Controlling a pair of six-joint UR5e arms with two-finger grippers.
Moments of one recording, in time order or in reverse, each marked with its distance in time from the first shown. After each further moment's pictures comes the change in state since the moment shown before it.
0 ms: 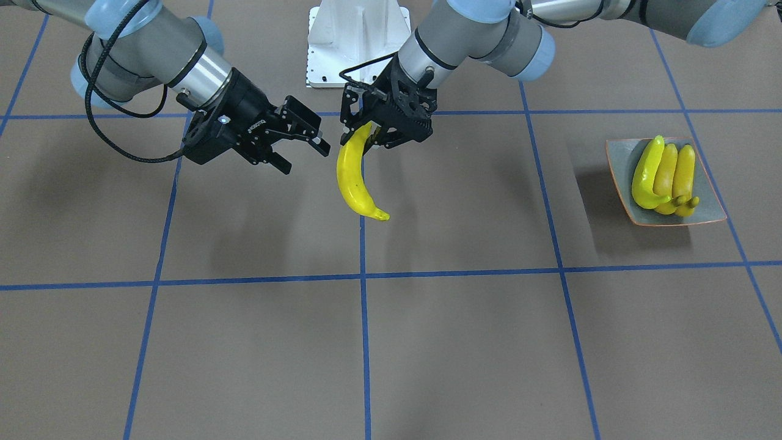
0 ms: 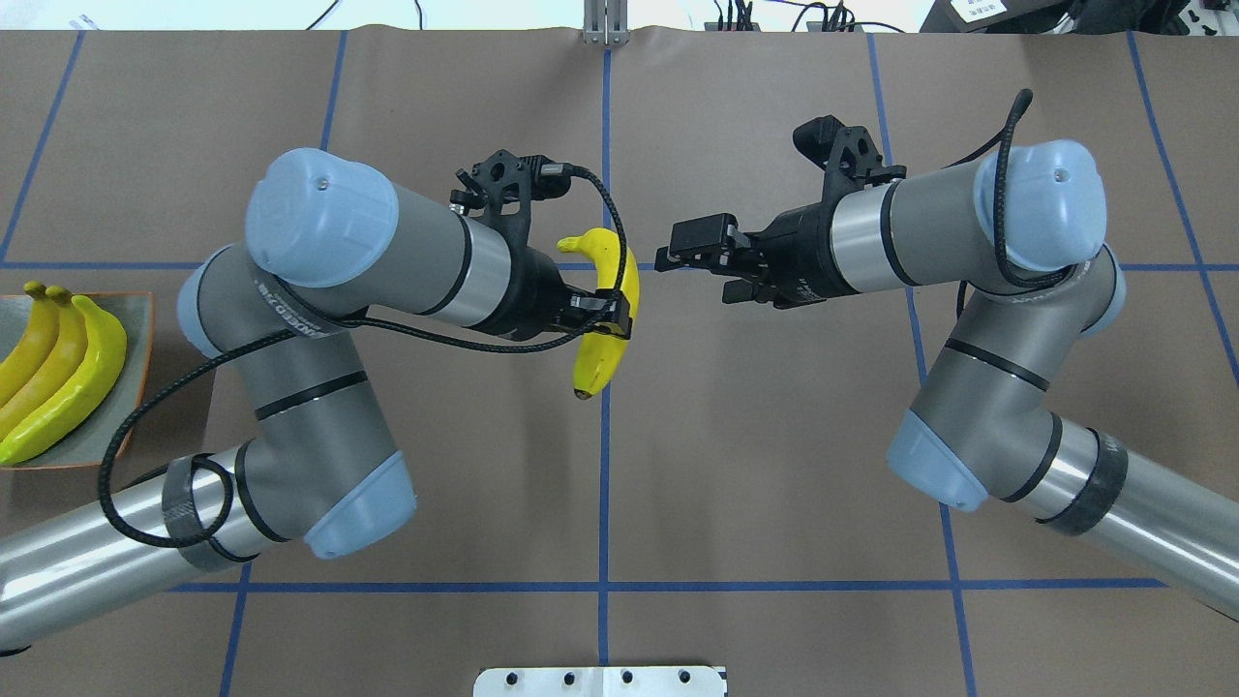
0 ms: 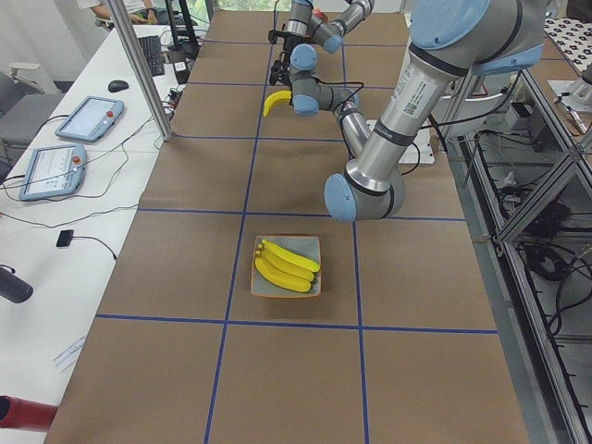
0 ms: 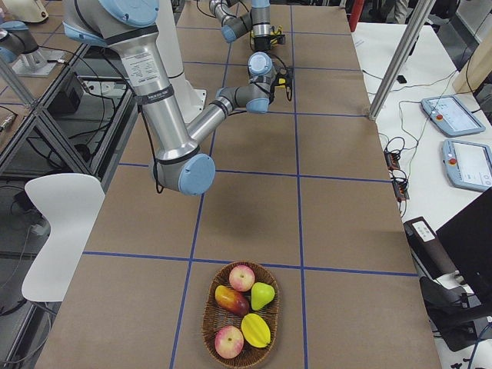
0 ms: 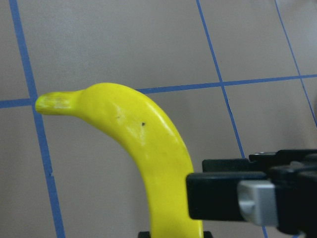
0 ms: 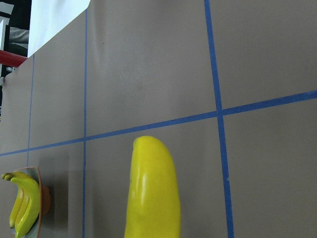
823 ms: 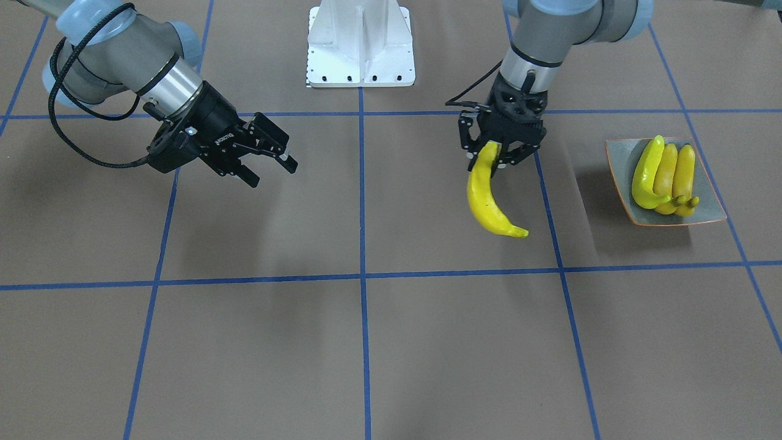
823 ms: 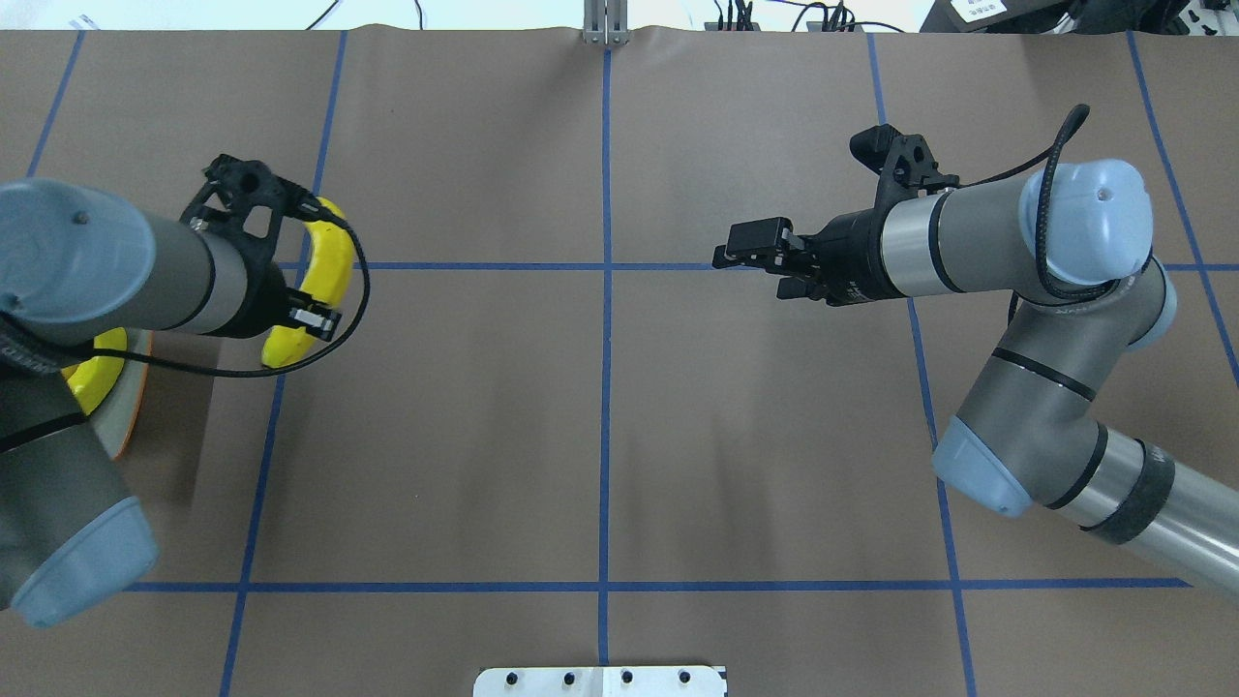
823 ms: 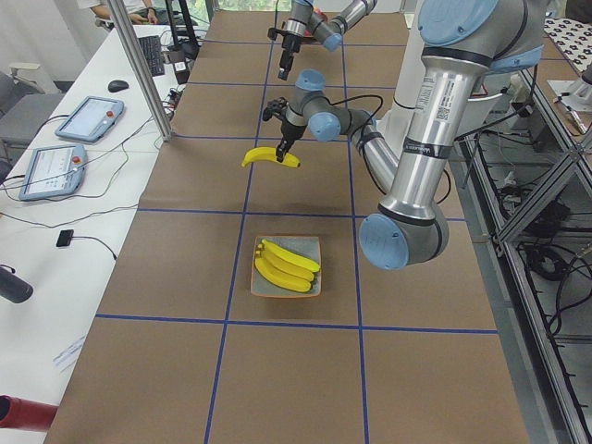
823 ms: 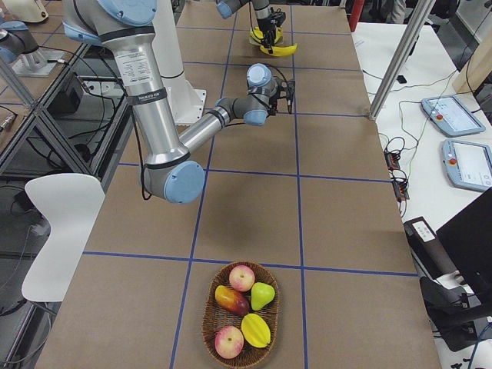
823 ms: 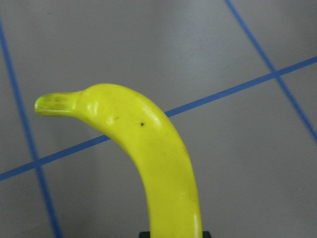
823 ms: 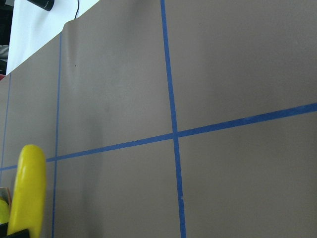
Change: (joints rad) left arm -0.078 0.412 -0.352 0.469 0.282 0.497; right arm 0.016 -0.080 0.004 0.001 -0.049 -0.027
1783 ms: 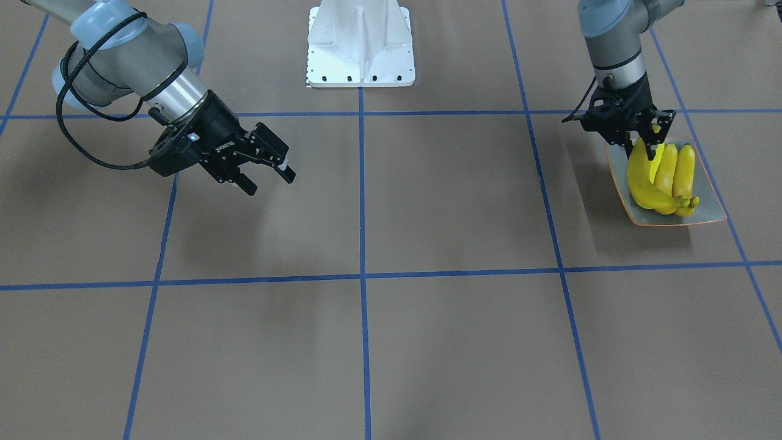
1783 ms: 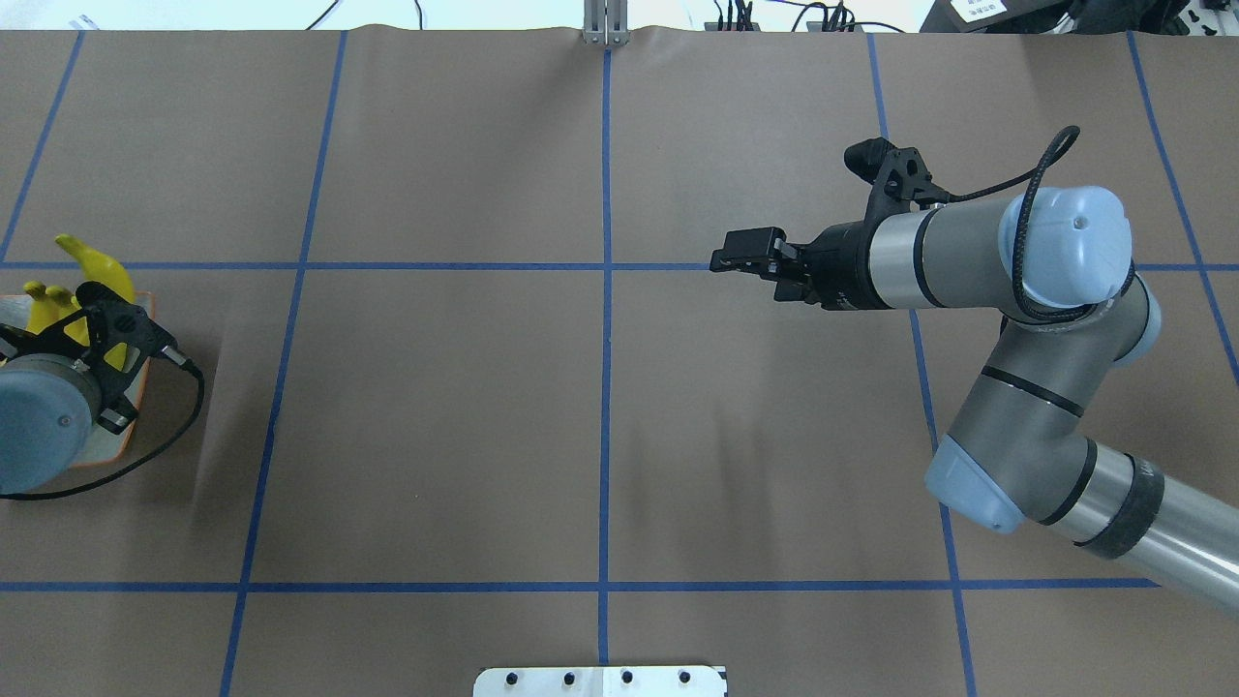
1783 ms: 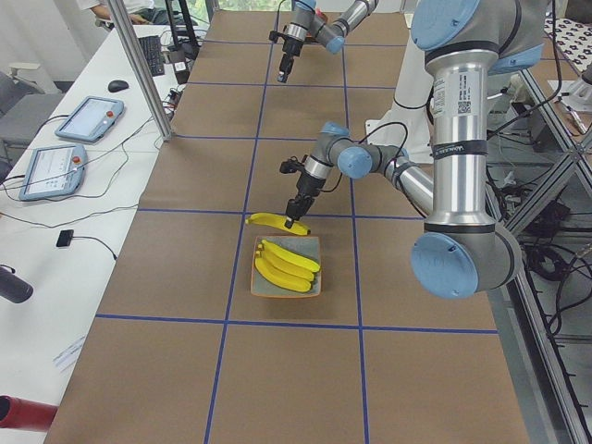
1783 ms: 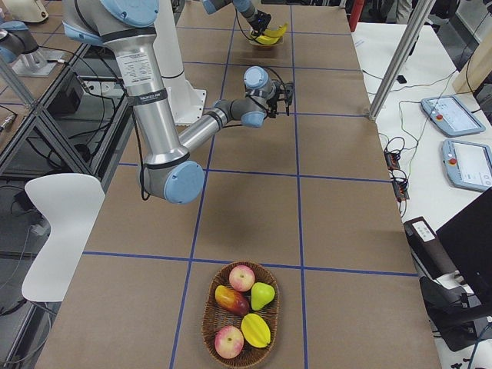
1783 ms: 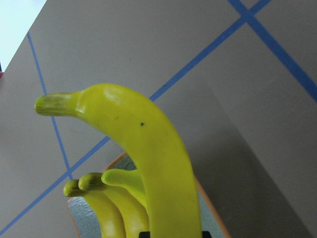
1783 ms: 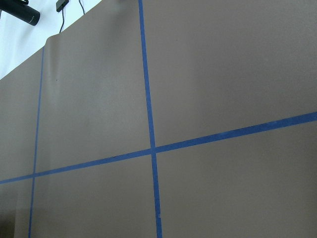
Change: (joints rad) left arm 0.144 0.331 -0.059 0.205 0.430 0.176; right arm -0.033 -0.001 -0.006 0.000 -0.080 -0.003
